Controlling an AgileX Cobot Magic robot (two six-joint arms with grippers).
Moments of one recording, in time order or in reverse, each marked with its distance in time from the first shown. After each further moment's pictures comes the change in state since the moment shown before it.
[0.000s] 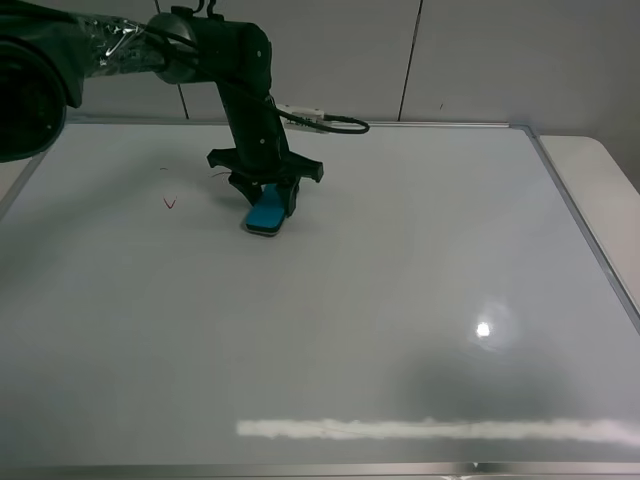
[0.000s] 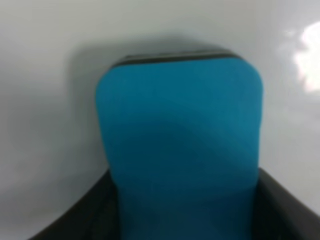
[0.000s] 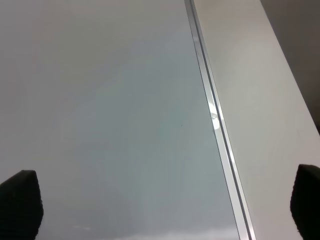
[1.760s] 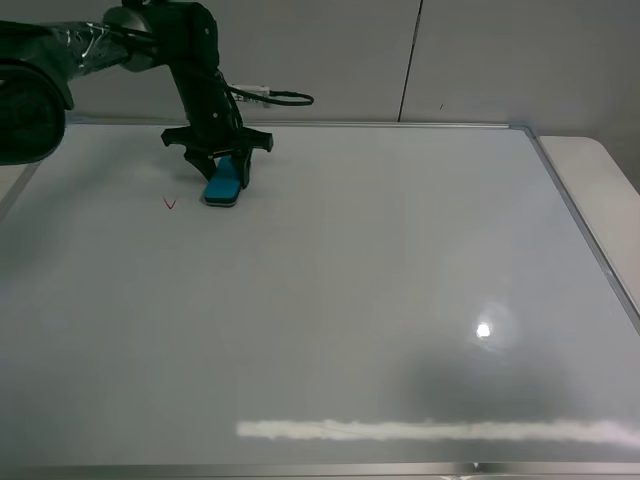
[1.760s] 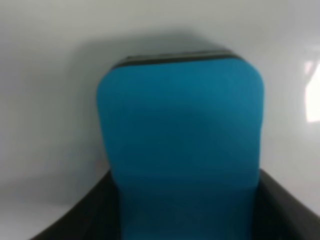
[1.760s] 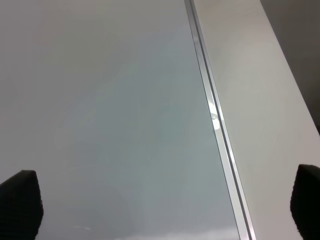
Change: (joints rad) left arm 0.152 0.119 -0.221 0.036 0.140 0.003; right arm 0.000 0.000 0.000 0.000 0.000 0.000
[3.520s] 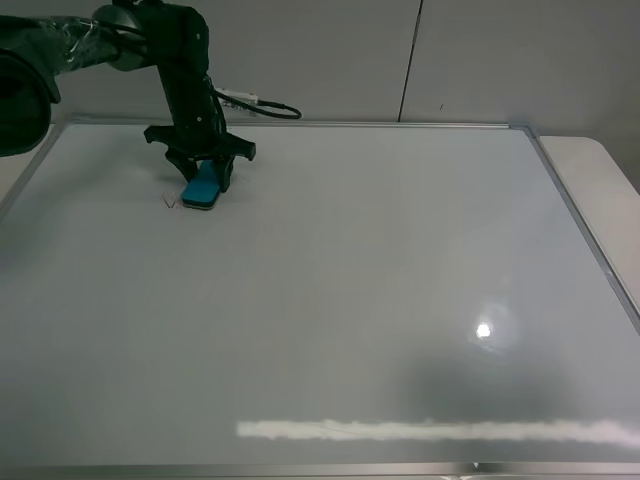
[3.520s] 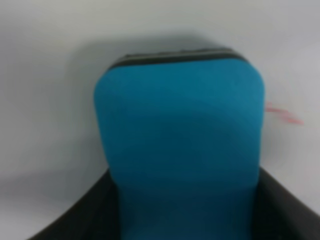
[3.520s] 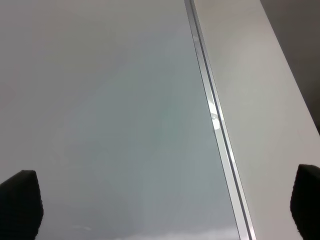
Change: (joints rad) left arm 0.025 -0.031 0.072 0.094 0.008 0.054; right arm 0.000 0.000 0.000 0.000 0.000 0.000
